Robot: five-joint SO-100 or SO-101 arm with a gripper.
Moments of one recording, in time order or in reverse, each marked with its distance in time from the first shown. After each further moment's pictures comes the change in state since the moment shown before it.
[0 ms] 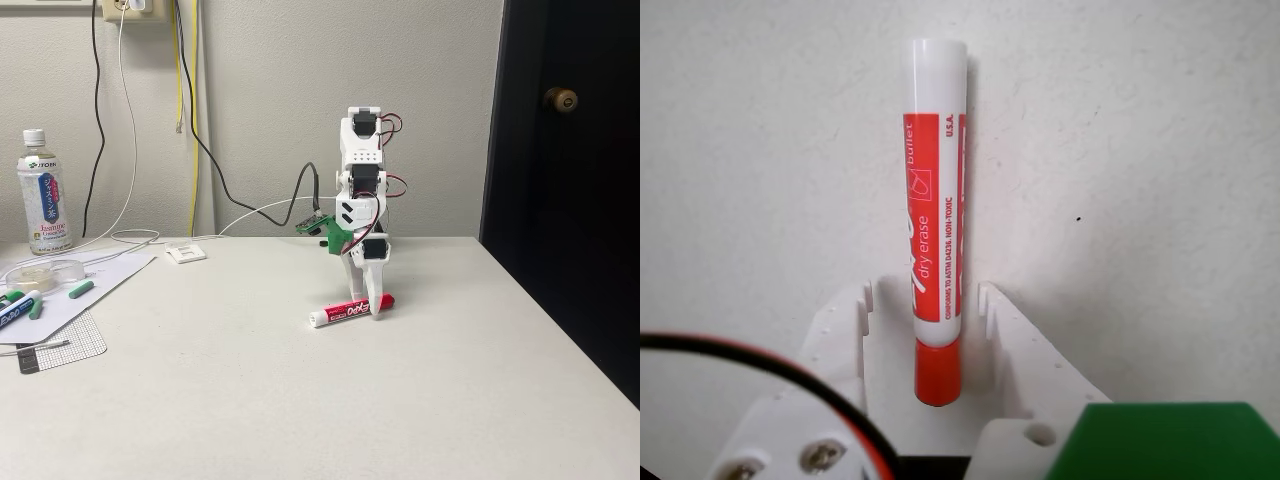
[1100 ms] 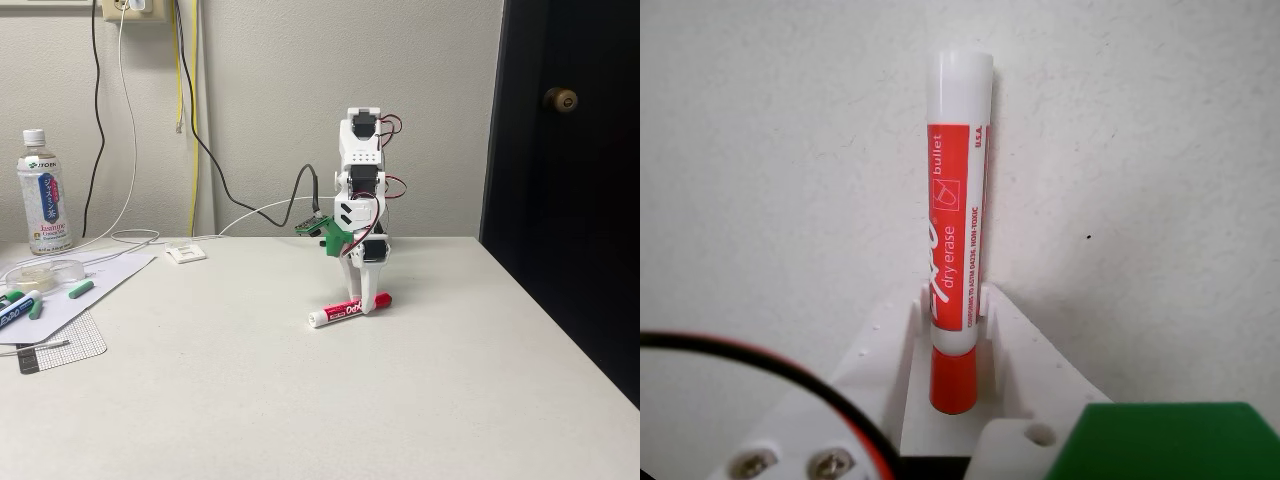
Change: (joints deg) arm 0.7 -1.1 -2.1 2.1 -3.3
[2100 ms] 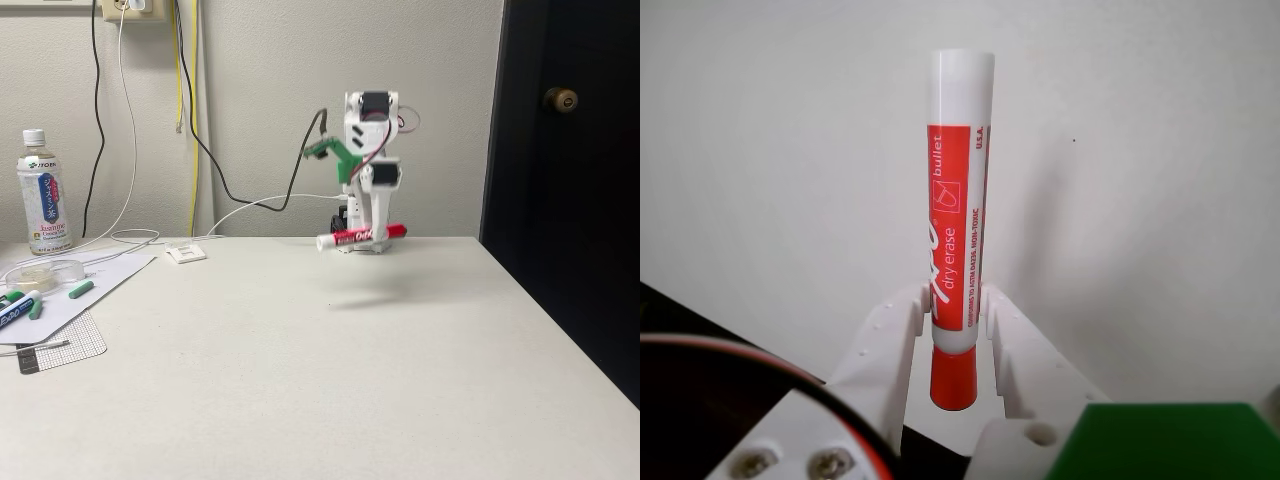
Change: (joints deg) arm -4.6 7.7 -38.1 42.4 12.7
